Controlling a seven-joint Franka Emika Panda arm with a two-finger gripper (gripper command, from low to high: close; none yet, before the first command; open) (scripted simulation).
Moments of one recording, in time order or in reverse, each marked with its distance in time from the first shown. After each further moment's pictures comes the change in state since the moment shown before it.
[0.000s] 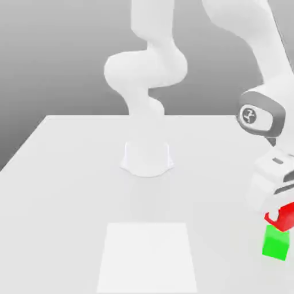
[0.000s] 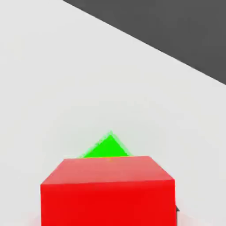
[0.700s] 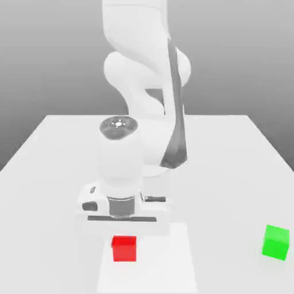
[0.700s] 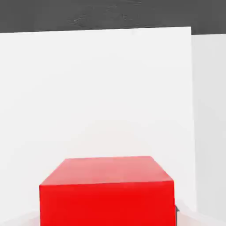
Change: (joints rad) arm -0.527 -0.080 -0.239 -0.239 0.183 0.167 -0.409
